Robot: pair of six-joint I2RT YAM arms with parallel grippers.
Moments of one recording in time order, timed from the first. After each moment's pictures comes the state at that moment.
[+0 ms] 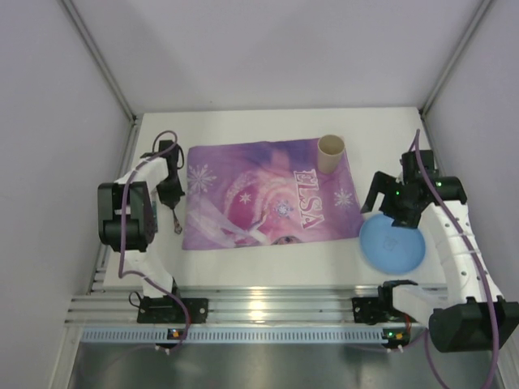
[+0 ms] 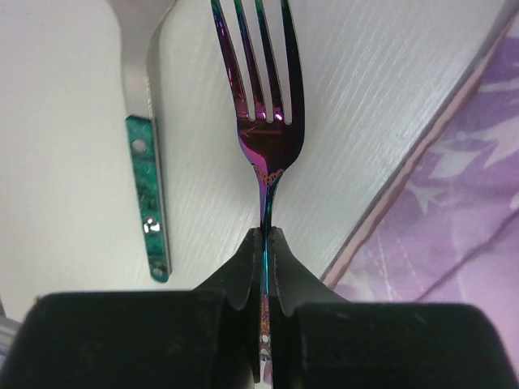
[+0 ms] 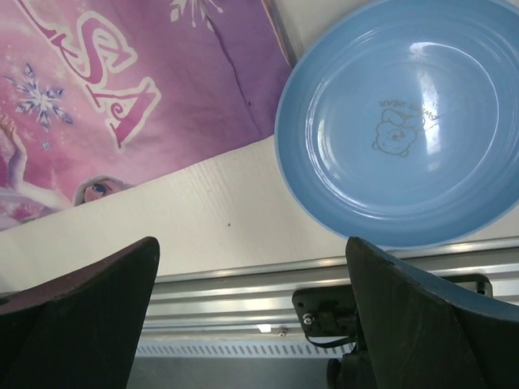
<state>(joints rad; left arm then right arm) 0.03 1.84 1.24 -0.74 -0.26 -0.31 0.04 1.08 1.12 -1.17 -0.07 0.43</state>
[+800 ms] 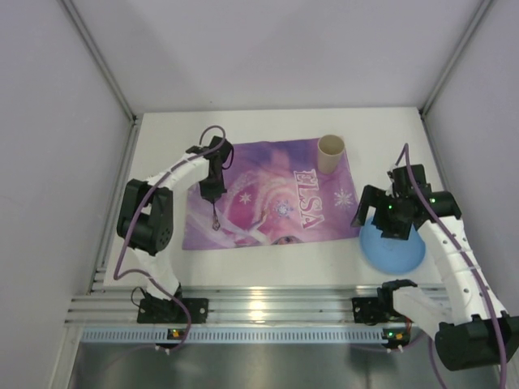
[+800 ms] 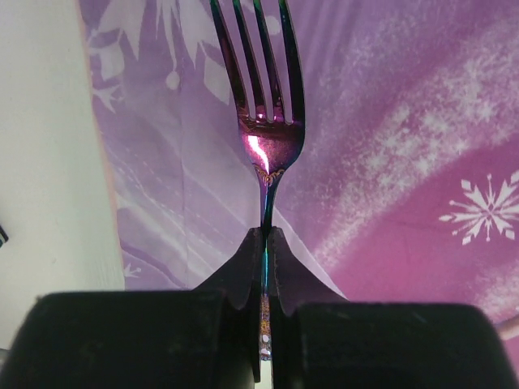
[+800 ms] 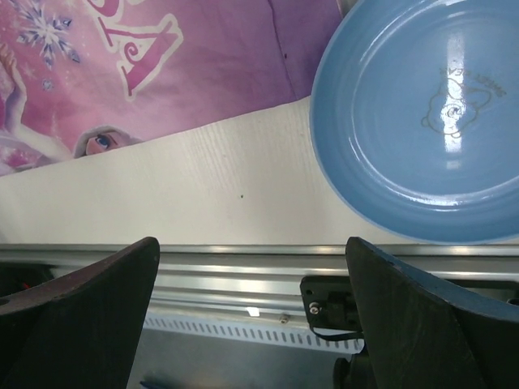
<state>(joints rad) -0.35 1.83 1.33 -0.83 -0.25 -0.52 0.12 0.97 0.99 -1.14 -0.15 0.44</state>
